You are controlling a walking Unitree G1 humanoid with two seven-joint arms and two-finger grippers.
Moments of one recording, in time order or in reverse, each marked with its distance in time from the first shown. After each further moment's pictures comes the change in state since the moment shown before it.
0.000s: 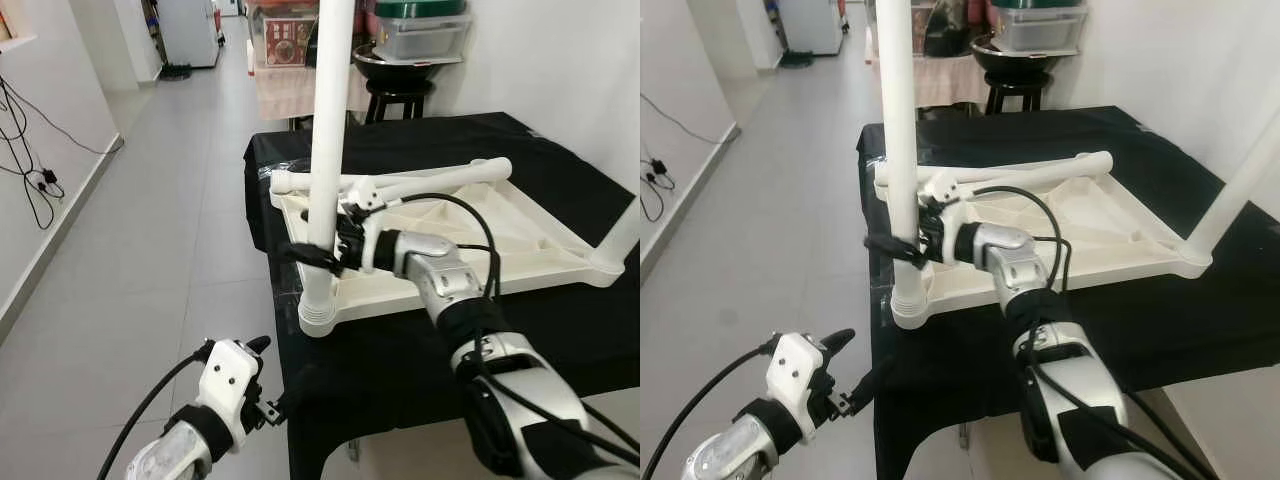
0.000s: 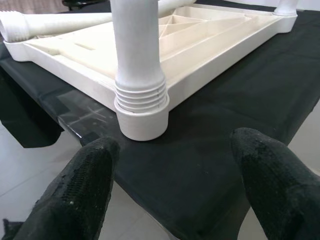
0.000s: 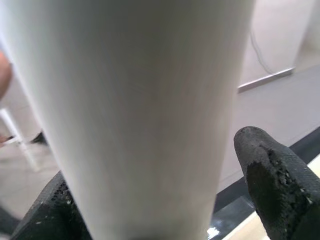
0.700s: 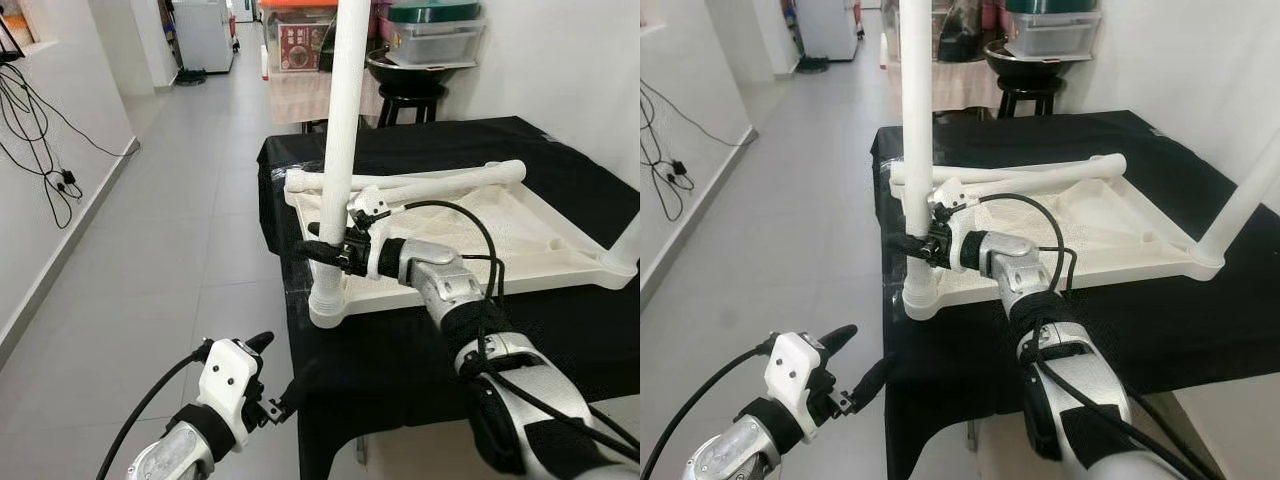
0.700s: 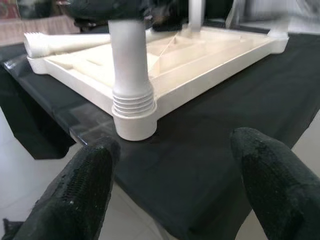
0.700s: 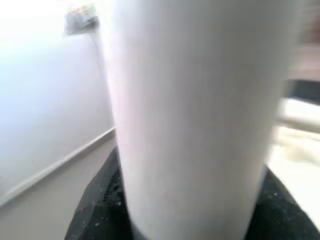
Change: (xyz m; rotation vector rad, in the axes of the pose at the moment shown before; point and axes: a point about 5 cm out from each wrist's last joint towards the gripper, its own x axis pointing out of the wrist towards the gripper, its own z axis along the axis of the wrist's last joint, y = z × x) left arm 0.002 -0.001 0.005 -0.018 -0.053 -0.021; right arm 0.006 0.011 -0.031 0.099 -0.064 -0.562
